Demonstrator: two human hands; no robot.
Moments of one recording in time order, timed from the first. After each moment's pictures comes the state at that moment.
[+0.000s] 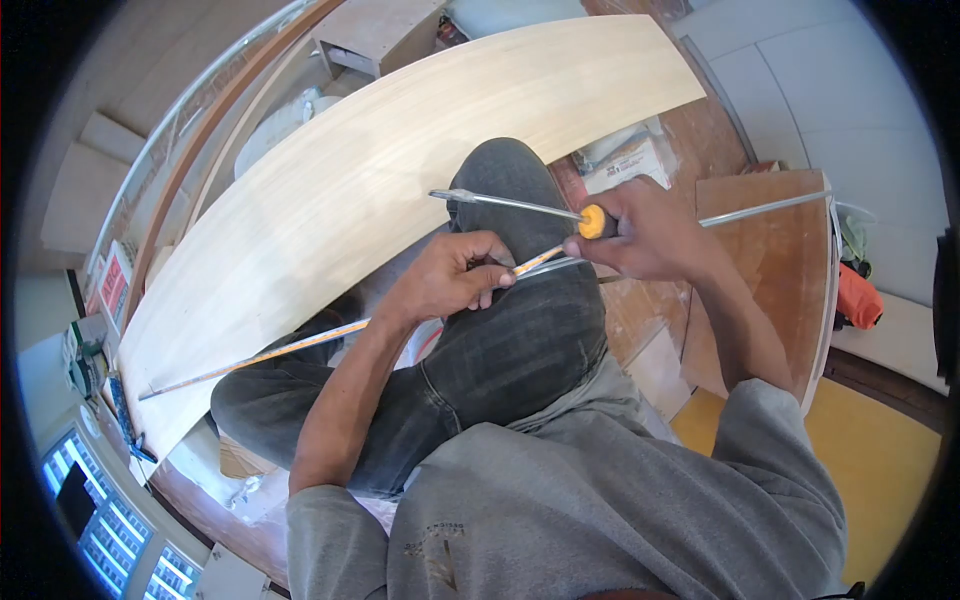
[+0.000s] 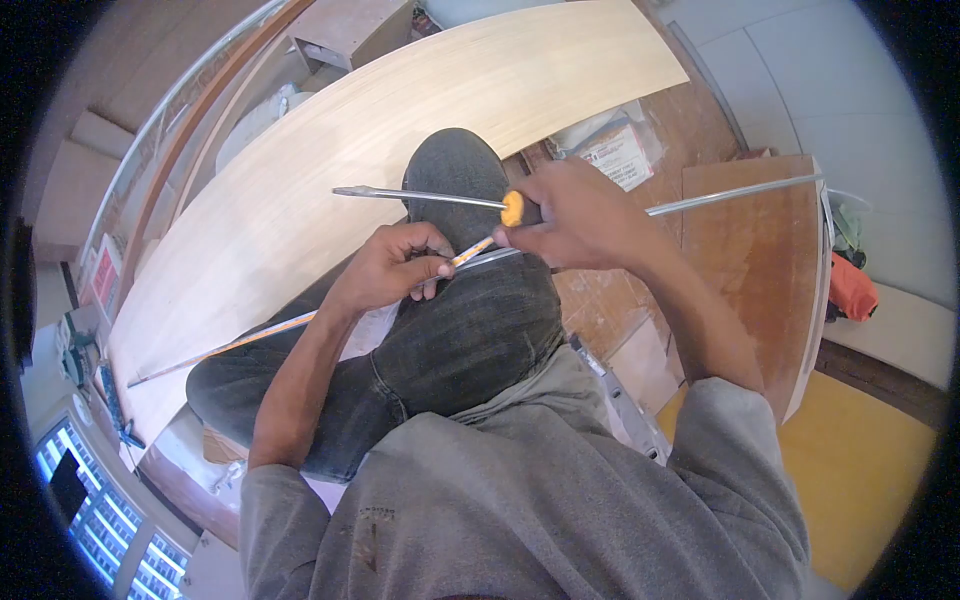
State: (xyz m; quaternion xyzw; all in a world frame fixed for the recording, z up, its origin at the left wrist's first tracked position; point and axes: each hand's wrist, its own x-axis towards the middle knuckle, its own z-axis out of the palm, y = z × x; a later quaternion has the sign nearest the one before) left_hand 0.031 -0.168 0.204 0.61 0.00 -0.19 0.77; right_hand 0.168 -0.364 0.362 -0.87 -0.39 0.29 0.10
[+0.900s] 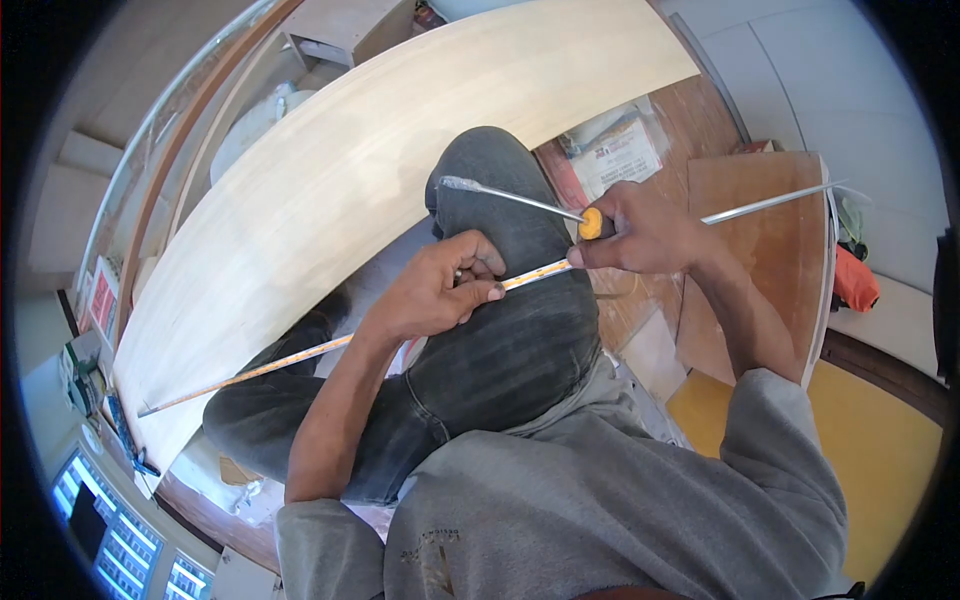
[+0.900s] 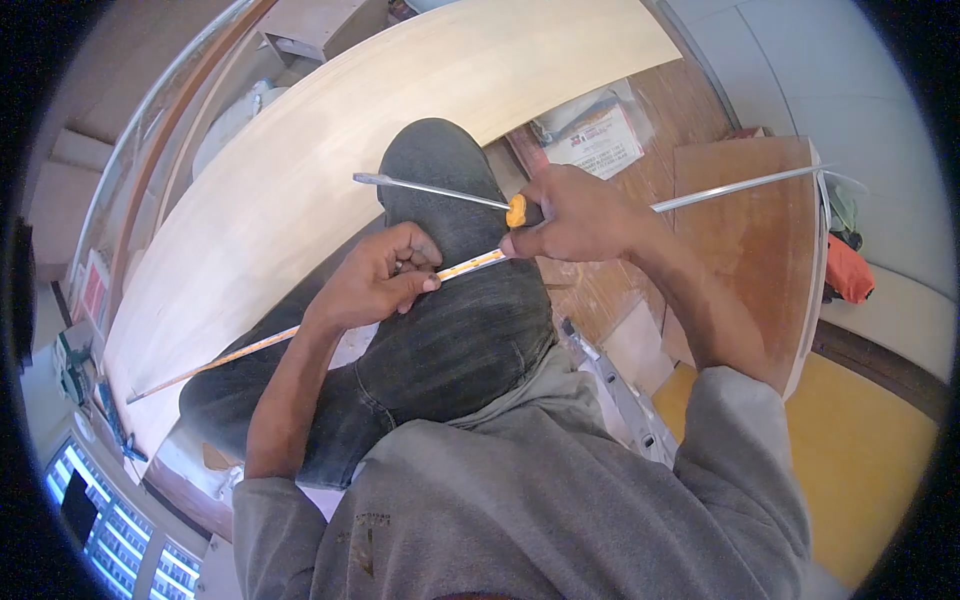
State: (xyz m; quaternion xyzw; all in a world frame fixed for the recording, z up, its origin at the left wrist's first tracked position) left_hand 0.031 -0.176 0.212 0.58 0.02 -0.20 0.79; right_hand 0.184 -0.385 0.343 -0.86 -0.25 0.42 0.15
